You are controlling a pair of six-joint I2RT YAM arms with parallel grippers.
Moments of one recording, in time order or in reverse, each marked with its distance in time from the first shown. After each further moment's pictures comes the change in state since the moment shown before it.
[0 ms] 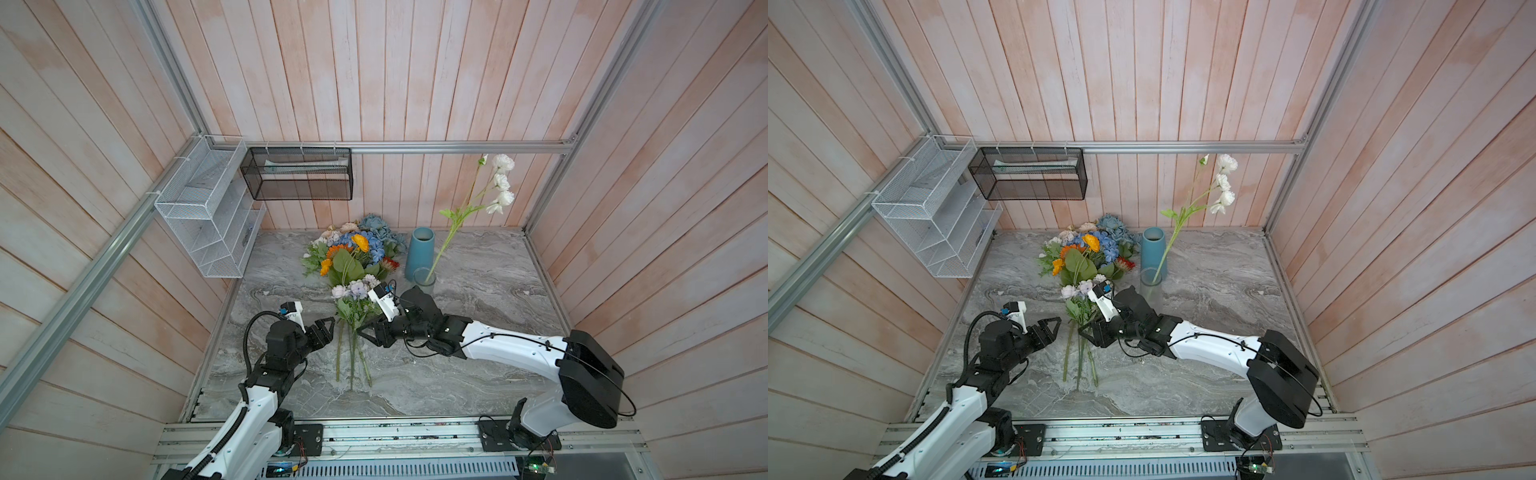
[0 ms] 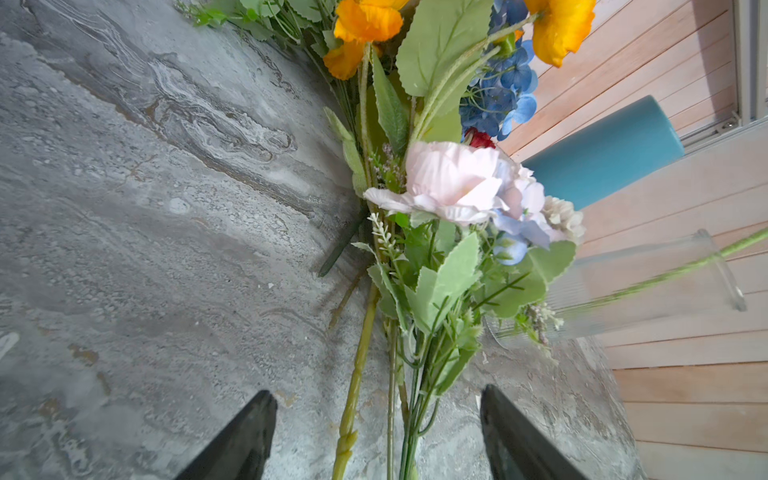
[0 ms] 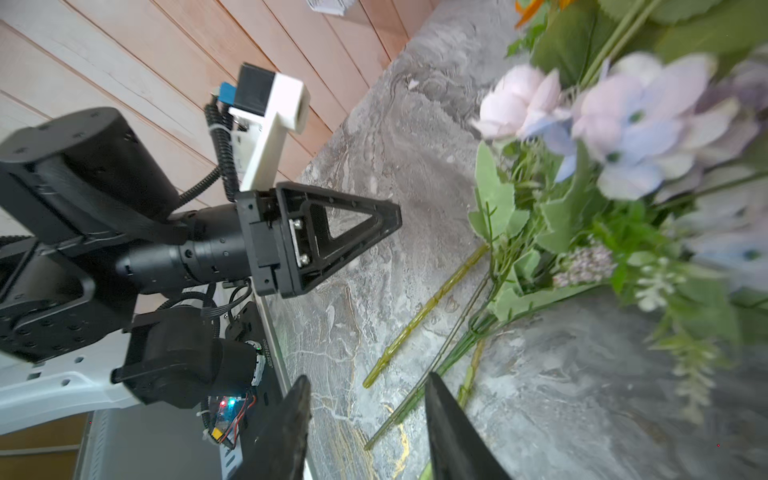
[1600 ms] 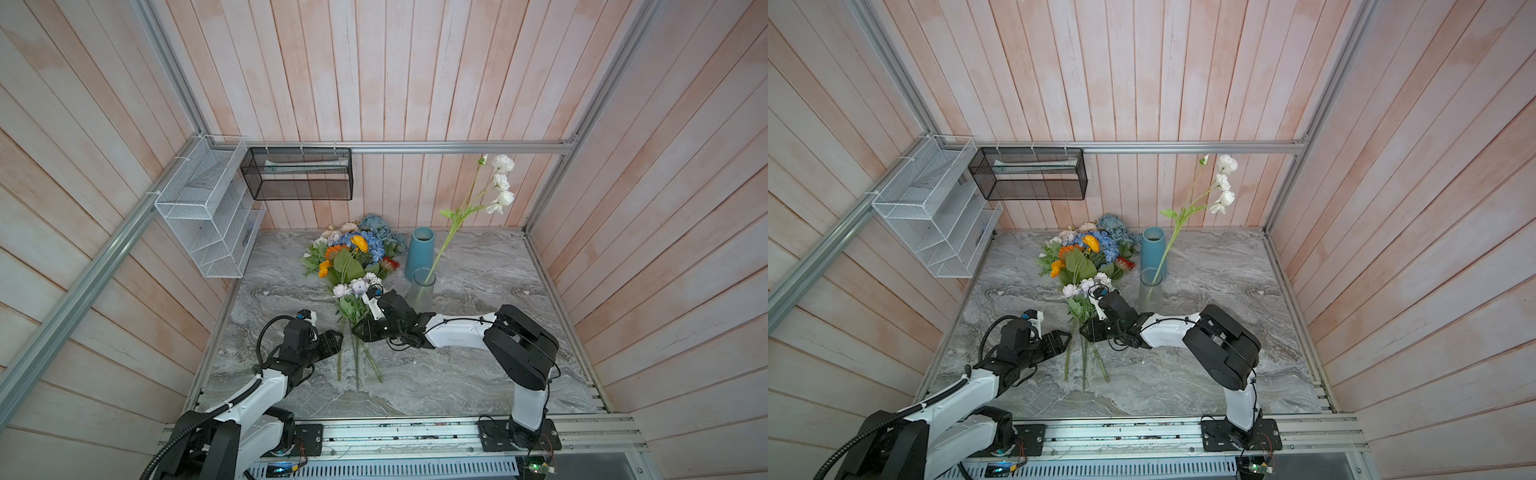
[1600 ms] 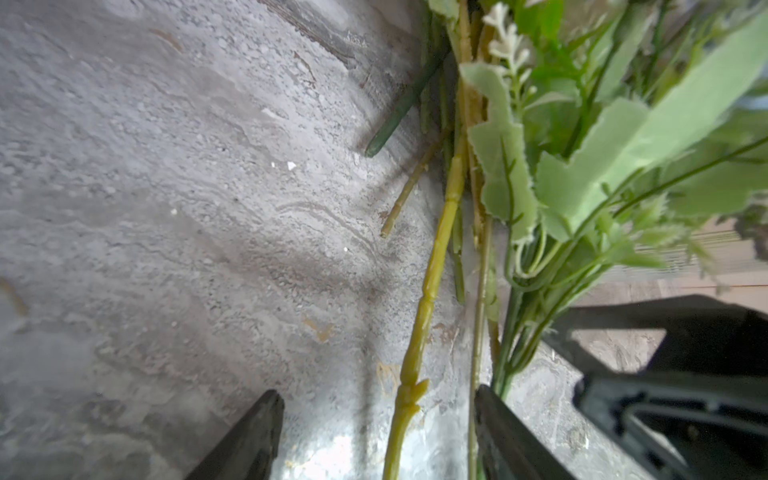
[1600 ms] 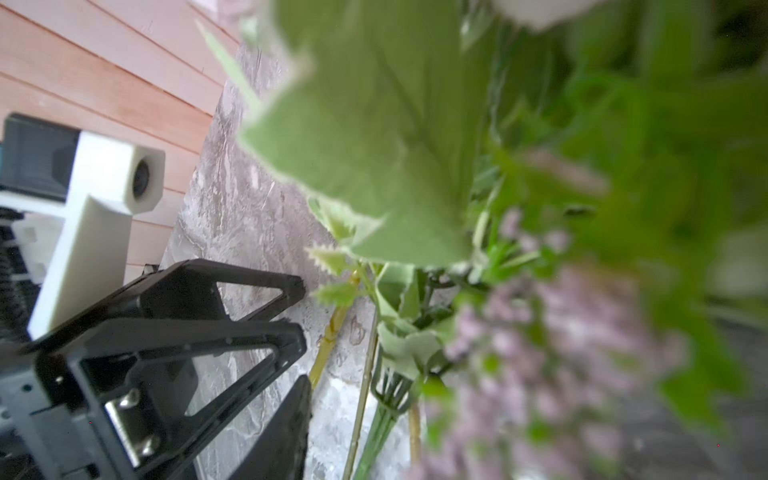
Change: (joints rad) left arm -0.081 0.252 0.006 -0.008 0.000 0.023; right arm -0.035 0.356 0.115 0.075 0.060 0.154
